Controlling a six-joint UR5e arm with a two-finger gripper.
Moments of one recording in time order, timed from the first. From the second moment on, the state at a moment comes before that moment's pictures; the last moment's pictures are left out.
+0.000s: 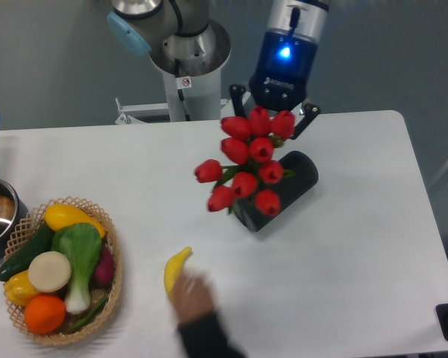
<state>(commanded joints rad) 2.84 -1.52 -1.78 -0.92 0.85 0.87</state>
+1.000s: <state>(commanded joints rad) 3.07 -1.52 -1.78 -1.02 0.90 1.26</state>
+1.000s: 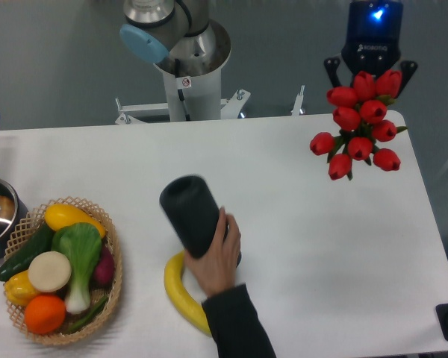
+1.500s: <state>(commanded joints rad) 3.06 -1.52 -1.78 -1.07 1.01 1.34</state>
